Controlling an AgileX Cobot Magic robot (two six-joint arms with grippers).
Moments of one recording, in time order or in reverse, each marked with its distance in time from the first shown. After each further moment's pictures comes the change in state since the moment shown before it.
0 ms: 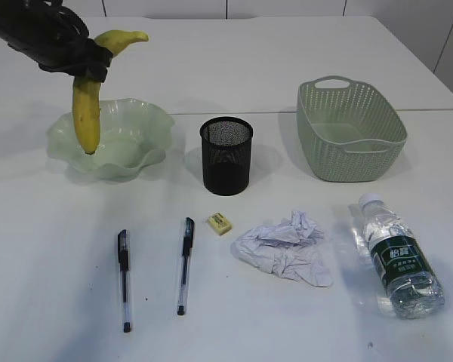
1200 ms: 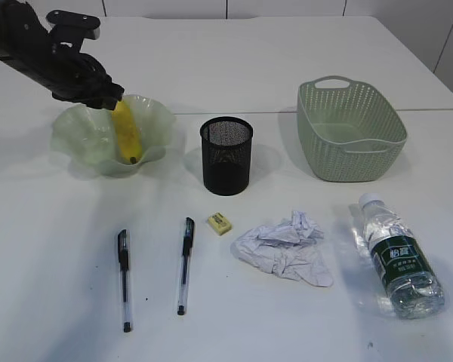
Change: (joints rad) left arm 0.000 0.142 -0.004 0.038 -0.123 0.000; right arm 0.000 0.000 0.000 -0.003 -0.002 0.000
